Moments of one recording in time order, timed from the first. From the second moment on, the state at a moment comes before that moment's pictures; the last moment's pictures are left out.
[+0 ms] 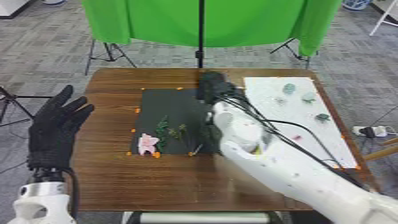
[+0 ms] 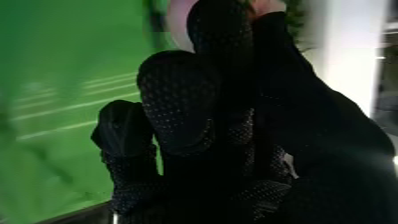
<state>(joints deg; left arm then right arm) 130.1 -57.9 -98.0 -127.2 38.7 14.2 25.5 -55.0 -68.3 31.9 -88.7 -134.5 5.2 30.9</state>
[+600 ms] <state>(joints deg) 124.2 -55.8 -96.8 -126.1 39.7 12.4 23.1 -48.8 -79.5 19.4 -81.3 -134.7 2.0 34.5</state>
